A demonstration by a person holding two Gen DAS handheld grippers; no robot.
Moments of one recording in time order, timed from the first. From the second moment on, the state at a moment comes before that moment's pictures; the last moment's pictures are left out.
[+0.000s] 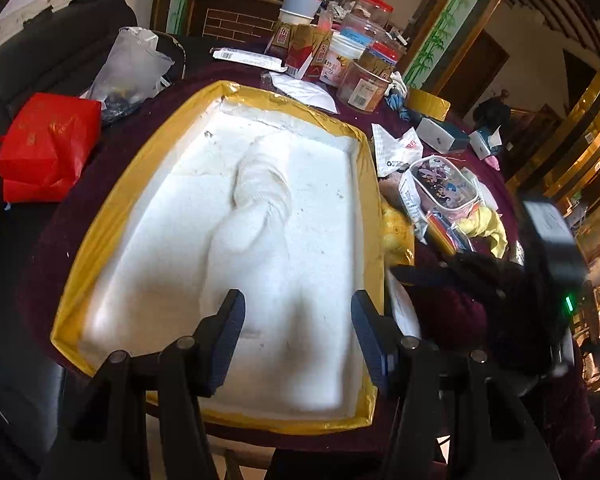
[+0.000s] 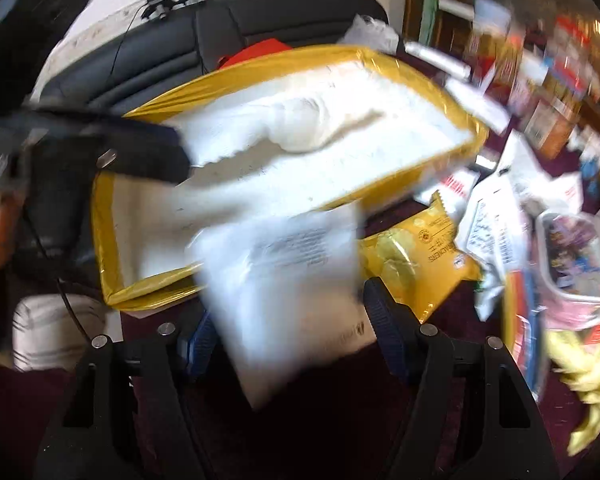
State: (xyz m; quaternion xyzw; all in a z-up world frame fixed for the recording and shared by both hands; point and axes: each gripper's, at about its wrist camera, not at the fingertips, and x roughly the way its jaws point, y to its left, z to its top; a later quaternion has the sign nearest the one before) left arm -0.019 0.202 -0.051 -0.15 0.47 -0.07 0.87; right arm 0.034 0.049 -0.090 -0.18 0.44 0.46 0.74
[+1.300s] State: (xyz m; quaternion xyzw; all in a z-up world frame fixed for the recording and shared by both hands) left arm 0.098 0.058 -0.103 0.03 0.54 0.06 0.84; right arm 0.069 -0.163 -0.120 0.21 0.46 0.36 0.78
